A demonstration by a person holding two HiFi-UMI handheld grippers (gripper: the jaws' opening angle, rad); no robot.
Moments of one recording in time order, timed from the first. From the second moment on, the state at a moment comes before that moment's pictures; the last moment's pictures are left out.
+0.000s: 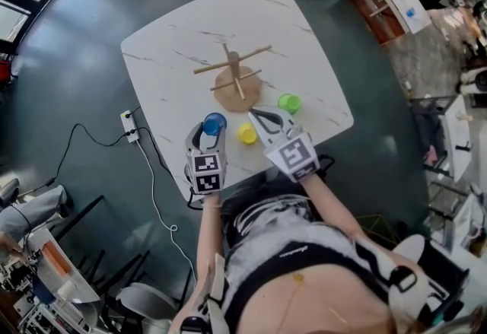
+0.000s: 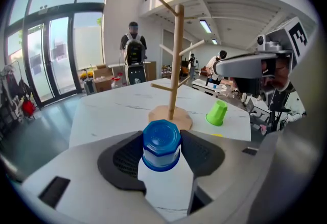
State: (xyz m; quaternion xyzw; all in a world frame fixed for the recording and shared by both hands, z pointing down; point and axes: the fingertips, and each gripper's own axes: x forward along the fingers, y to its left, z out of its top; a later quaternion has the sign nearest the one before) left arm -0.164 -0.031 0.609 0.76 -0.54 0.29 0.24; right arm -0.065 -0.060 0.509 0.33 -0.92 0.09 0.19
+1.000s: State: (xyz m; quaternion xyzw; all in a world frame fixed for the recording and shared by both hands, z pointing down) left arm -0.181 -0.075 0.510 0.77 -0.58 0.17 0.18; right arm -0.058 -0.073 0.489 0.35 -0.91 0.07 0.19
